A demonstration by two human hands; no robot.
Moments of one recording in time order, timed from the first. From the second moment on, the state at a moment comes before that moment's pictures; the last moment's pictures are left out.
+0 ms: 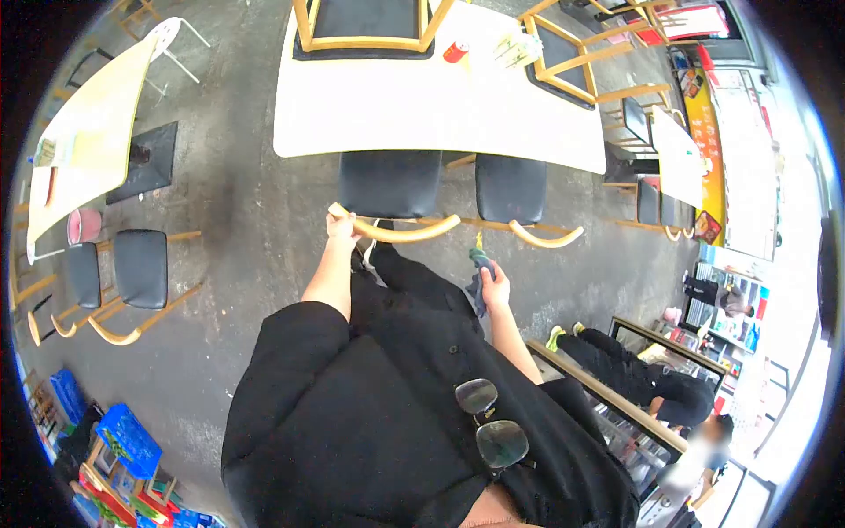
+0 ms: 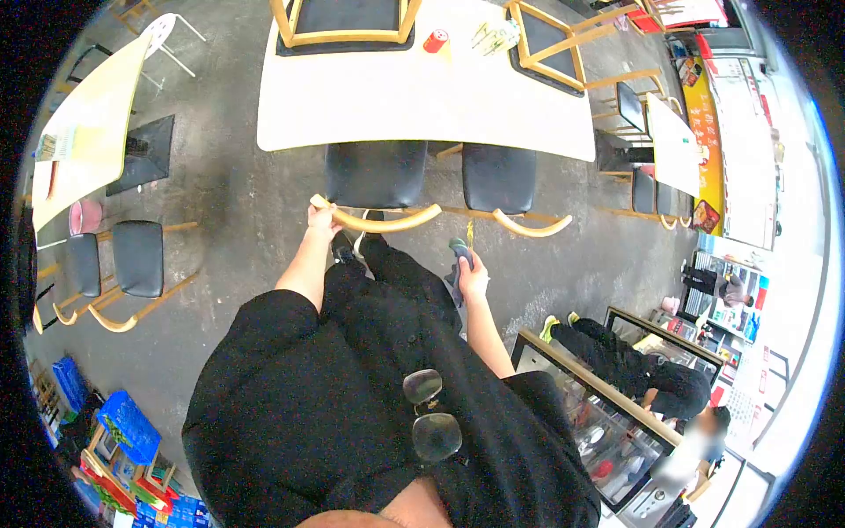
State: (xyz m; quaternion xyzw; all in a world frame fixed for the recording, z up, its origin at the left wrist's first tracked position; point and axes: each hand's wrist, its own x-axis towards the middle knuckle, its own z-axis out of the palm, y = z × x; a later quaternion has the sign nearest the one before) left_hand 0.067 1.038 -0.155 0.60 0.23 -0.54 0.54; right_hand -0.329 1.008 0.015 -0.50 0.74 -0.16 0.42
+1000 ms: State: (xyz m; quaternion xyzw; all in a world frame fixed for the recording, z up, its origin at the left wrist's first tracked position) left_hand 0.124 1.203 -0.146 0.84 0.18 -0.38 0.33; right_hand -0.117 1.044 -0.049 -0.87 0.28 0.09 0.40
